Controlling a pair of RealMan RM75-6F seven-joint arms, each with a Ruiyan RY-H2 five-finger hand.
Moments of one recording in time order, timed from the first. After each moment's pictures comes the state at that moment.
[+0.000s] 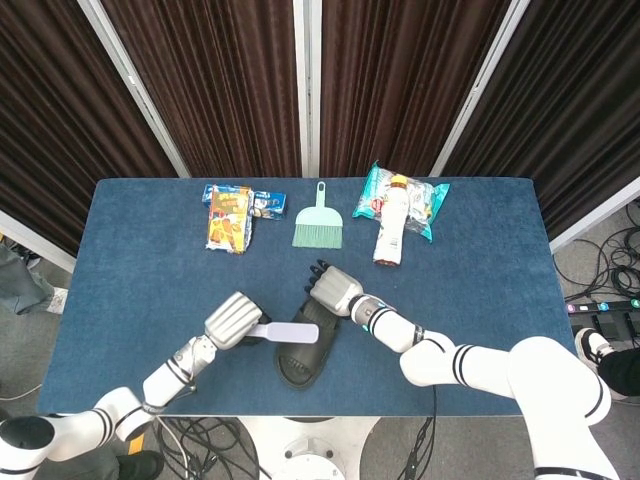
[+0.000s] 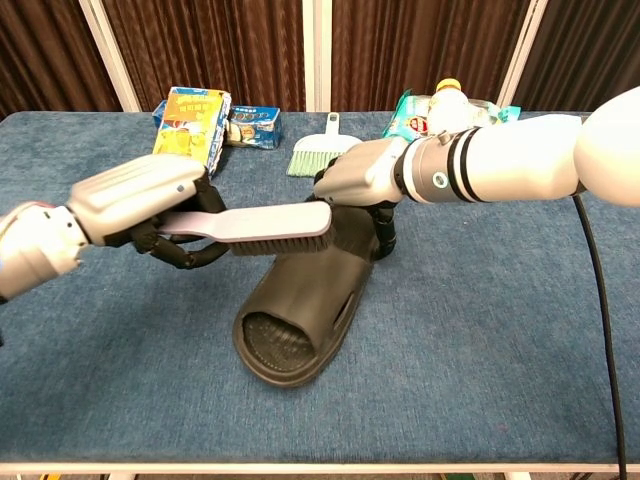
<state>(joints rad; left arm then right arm) -0.65 -1.81 0.00 -0.96 1.75 1.22 -0.29 1.21 -1.67 0.05 -1.20 -0.95 0.48 -0.61</state>
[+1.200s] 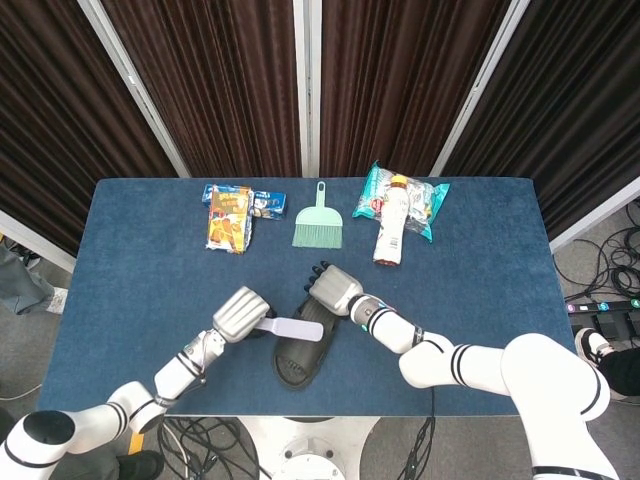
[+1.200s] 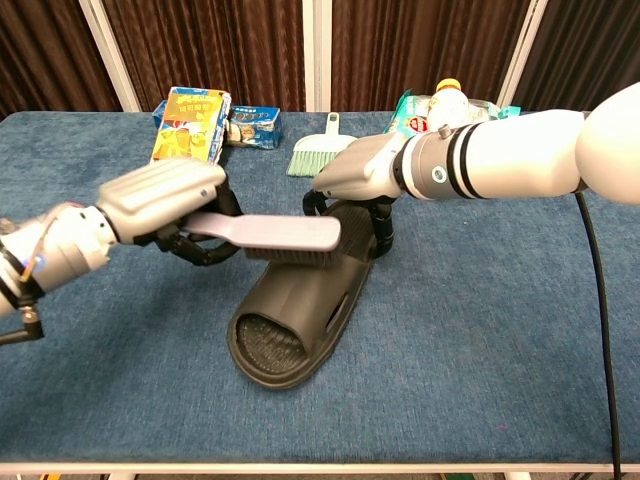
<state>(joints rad) -0.70 -1.87 0.01 -0.88 1.67 1.17 -0.22 1.26 -1.66 0.00 -1.23 -0.89 0.53 -0.57</state>
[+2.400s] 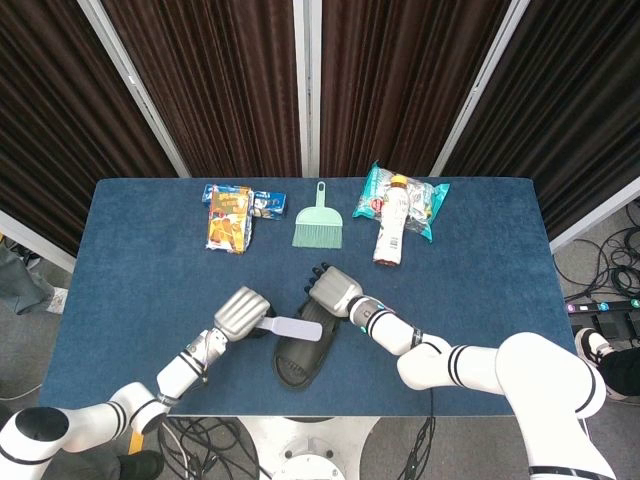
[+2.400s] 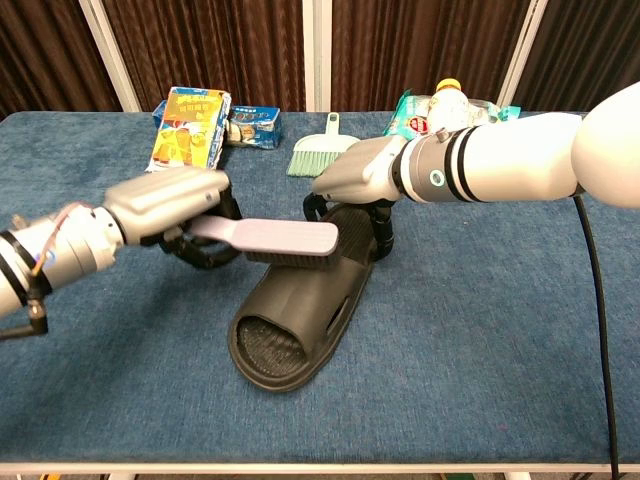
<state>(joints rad) -0.71 -1.83 0.00 -0.99 1.59 1.07 -0.17 1.28 -1.66 -0.04 -1.24 -0.83 0.56 -0.59</state>
